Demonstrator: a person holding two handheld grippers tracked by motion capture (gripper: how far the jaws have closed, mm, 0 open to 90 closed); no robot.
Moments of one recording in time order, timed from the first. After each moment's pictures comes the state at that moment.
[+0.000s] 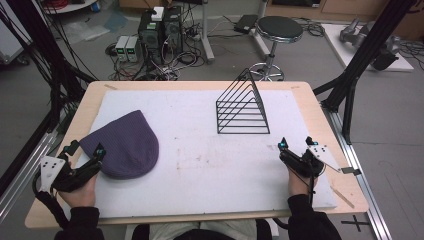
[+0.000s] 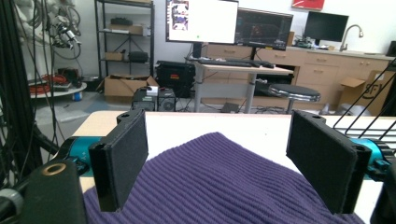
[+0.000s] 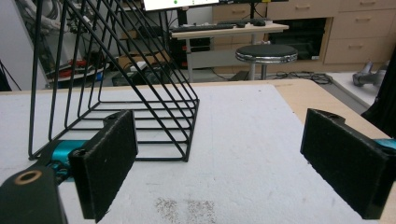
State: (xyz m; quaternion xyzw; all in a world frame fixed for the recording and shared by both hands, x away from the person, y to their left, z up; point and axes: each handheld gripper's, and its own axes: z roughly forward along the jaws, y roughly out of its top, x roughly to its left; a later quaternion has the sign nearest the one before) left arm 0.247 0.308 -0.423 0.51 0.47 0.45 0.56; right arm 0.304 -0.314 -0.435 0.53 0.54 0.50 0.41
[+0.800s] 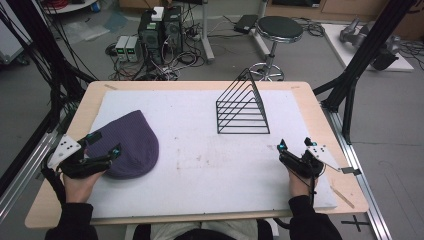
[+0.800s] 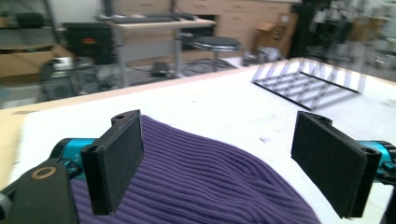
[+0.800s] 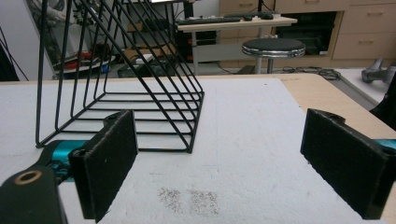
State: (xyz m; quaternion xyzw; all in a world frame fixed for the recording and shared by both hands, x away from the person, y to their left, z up) left arm 0.277 0.299 -0.401 0.66 0.38 0.31 0.57; right arm 0.303 -0.315 -0.437 0.52 0.56 0.50 0.40
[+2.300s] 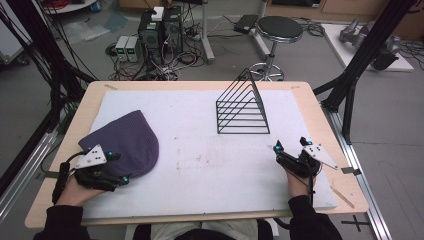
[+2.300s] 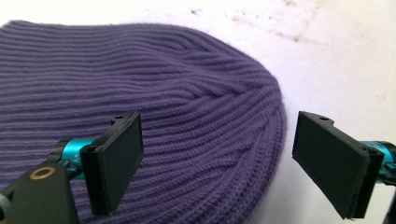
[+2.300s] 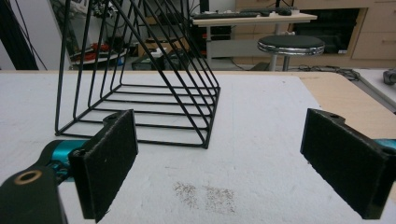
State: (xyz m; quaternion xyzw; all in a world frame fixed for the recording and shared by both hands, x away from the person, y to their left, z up) left arm 0.286 0.289 -0.436 0.84 0.28 0.17 0.43; right arm 0.306 -0.310 -0.438 0.50 0.58 0.51 0.39
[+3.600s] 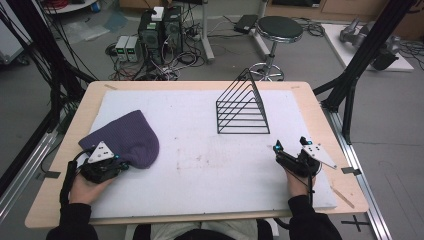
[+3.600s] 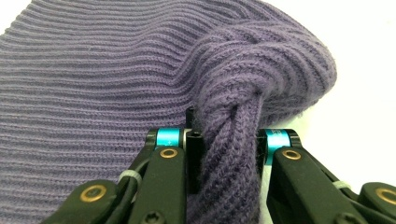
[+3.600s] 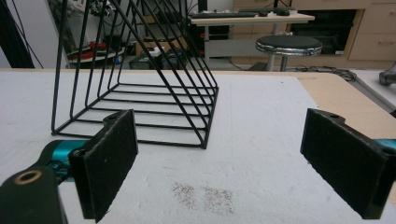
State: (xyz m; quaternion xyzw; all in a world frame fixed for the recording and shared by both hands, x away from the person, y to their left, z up) left arm 0.298 0.283 -0.444 0.82 0.37 0.22 0.38; right arm 0.307 -0.309 -0.438 0.50 0.58 0.50 0.39
